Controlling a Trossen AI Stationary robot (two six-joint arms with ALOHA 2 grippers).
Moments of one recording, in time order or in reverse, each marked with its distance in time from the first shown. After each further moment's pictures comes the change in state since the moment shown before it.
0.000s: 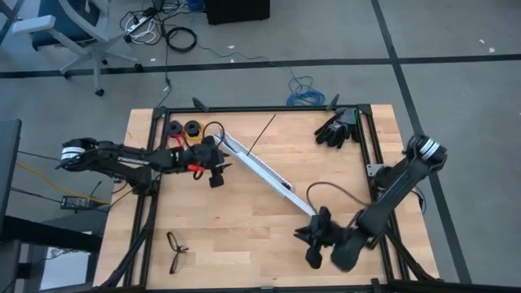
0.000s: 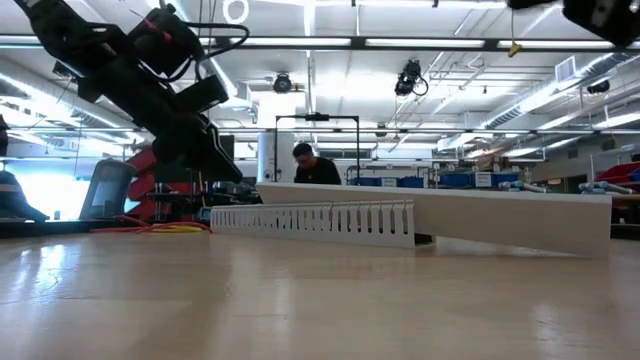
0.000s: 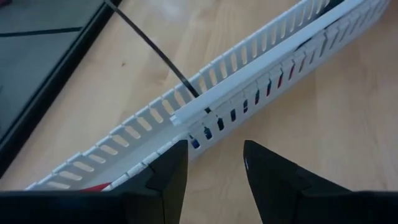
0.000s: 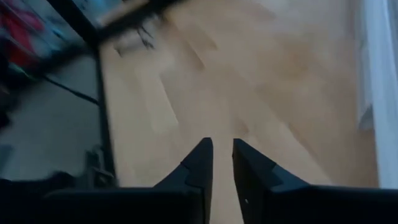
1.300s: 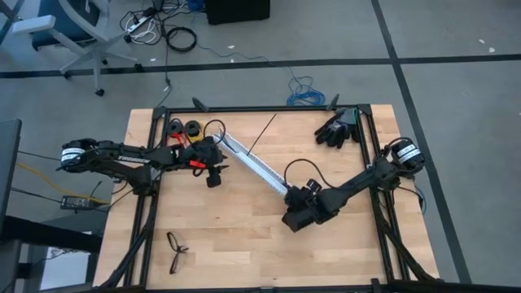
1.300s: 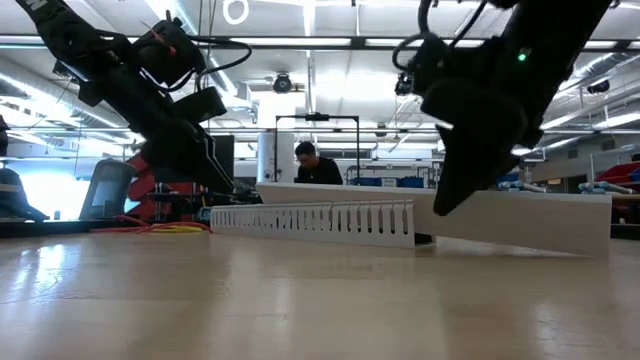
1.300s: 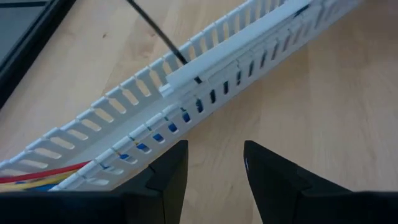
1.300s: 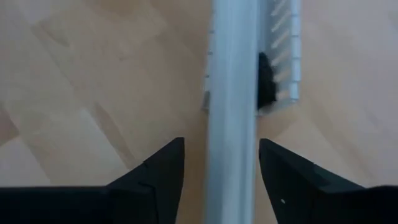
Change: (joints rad) left arm 0.062 0.001 0.000 -0.079 0.107 -0.004; right arm -0.381 0.204 0.027 -0.317 -0.235 -0.073
